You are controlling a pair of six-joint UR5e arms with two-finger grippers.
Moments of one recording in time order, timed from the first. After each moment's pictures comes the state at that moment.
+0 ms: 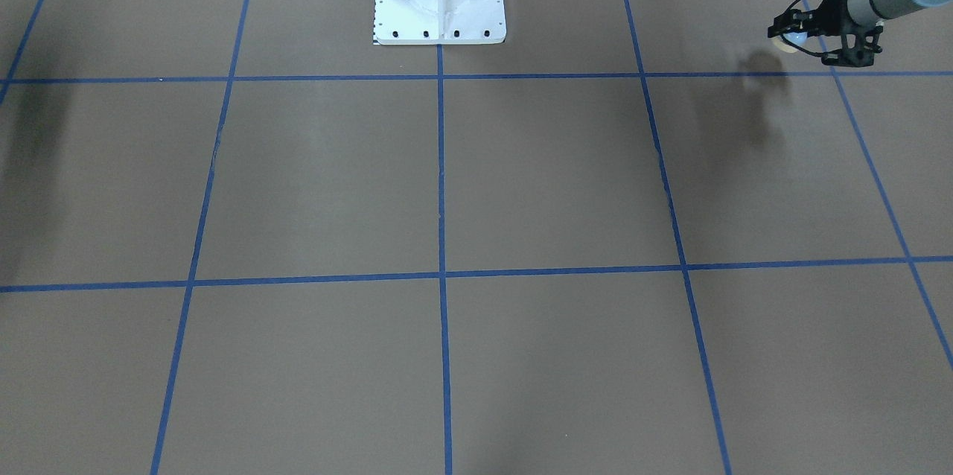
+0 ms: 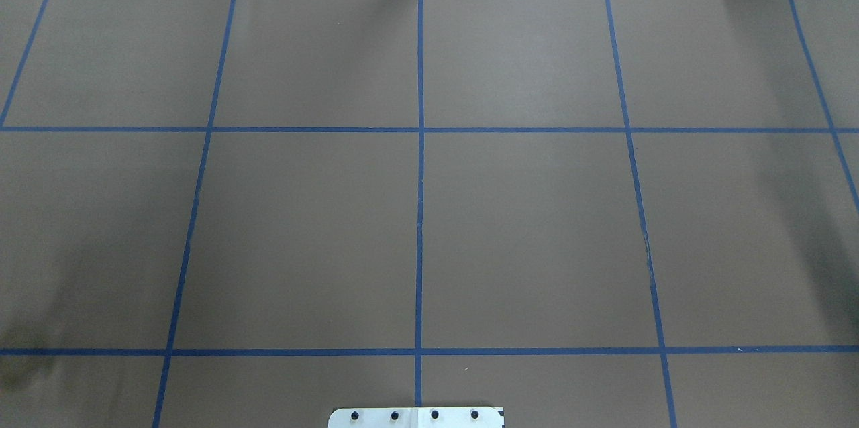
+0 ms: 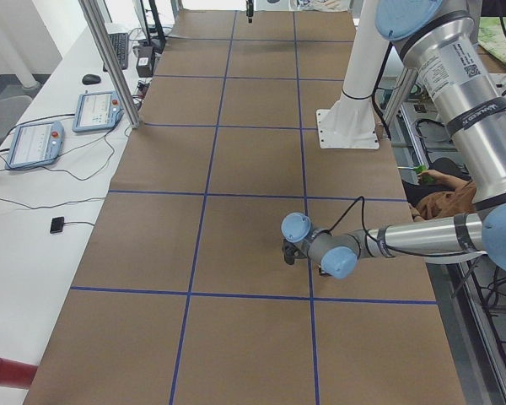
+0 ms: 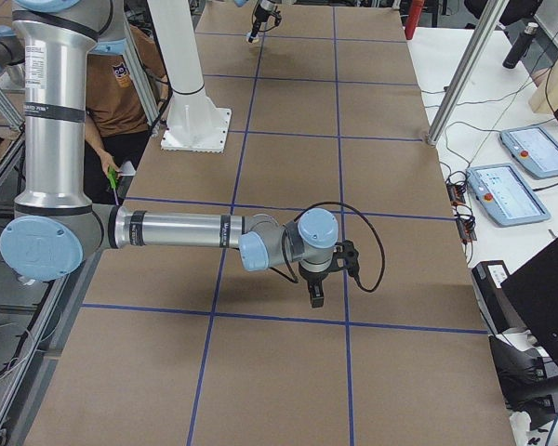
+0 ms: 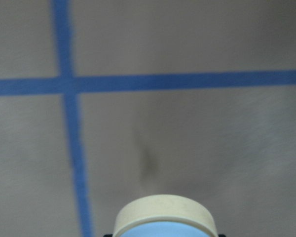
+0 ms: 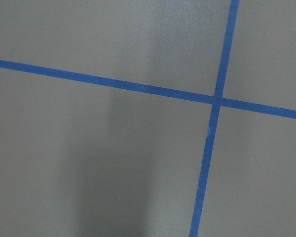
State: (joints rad) left arm -0.76 -1.14 -1.78 -2.16 -2.54 -0.80; right arm 1.40 -1.65 1.62 -1.30 2.36 0.11
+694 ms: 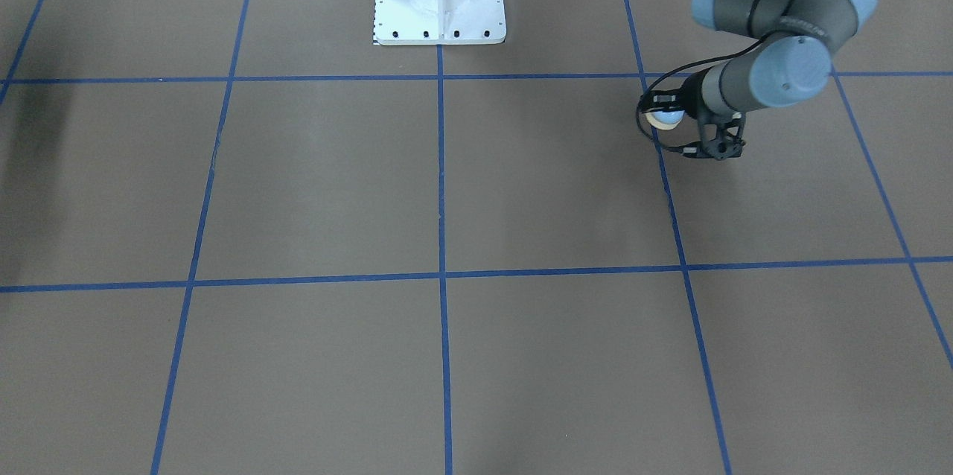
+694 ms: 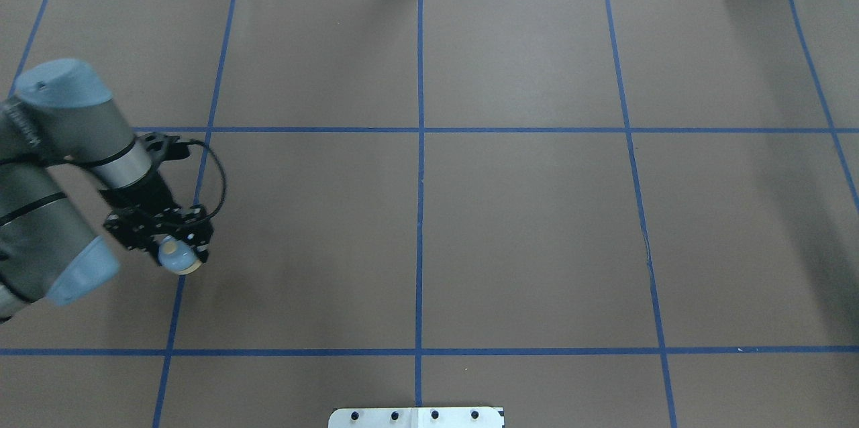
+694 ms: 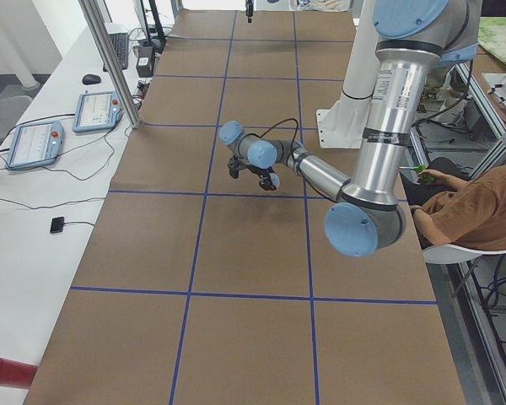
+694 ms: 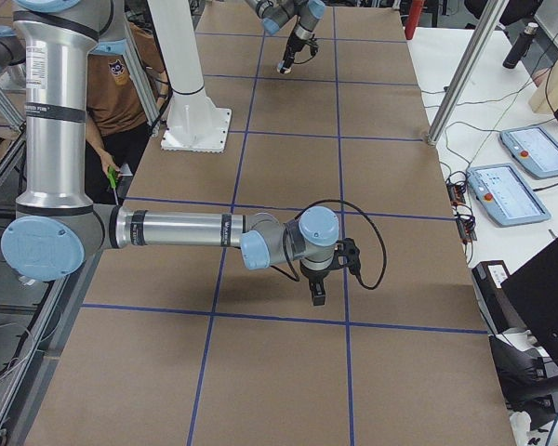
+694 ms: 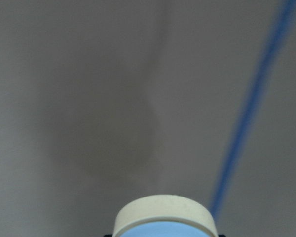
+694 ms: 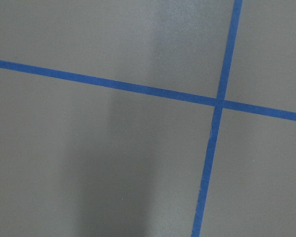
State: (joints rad) left arm -0.77 -1.91 -1.75 -1.39 -2.51 -0.81; right arm 1.40 -1.65 1.63 -1.30 2.36 0.11
